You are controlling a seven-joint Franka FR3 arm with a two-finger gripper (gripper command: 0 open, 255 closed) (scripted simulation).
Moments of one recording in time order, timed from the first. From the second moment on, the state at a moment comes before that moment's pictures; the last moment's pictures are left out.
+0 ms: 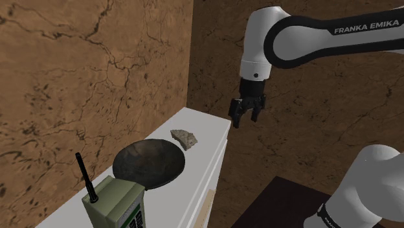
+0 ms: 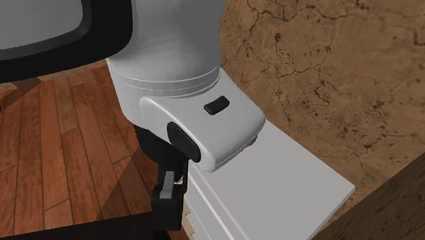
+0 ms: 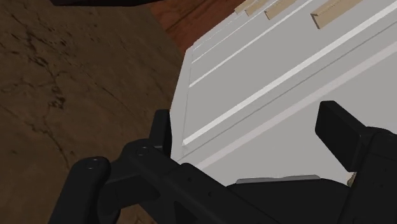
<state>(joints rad) 0.08 -0.47 0.22 -2.31 0.11 1.76 0.40</state>
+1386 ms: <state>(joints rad) 0.13 0.08 0.42 -1.96 -0.06 1.99 0.79</state>
